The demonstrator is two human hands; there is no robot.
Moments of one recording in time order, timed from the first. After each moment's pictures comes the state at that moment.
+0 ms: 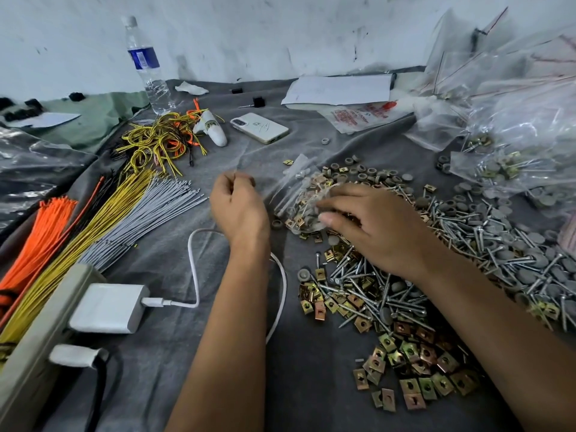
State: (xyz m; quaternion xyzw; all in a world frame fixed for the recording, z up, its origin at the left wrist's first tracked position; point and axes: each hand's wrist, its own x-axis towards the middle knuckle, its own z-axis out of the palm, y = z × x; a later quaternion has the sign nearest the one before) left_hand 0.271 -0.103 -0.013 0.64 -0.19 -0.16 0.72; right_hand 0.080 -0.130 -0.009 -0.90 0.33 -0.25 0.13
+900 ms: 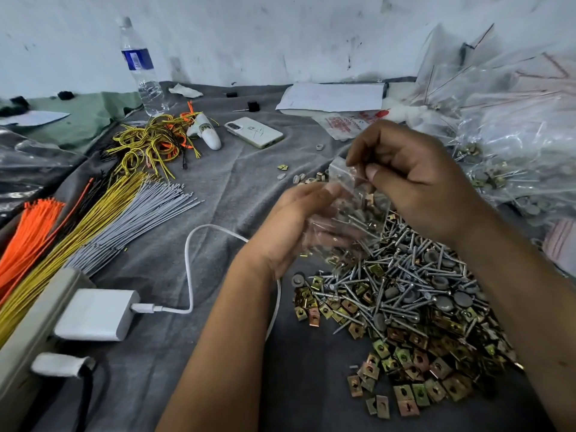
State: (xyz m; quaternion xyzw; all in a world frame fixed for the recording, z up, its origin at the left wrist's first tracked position) left_hand 0.239 -0.096 -0.013 0.41 -0.43 -0.59 0.54; right_hand 0.058 -0.148 0.039 -0.82 0.19 -0.40 0.36
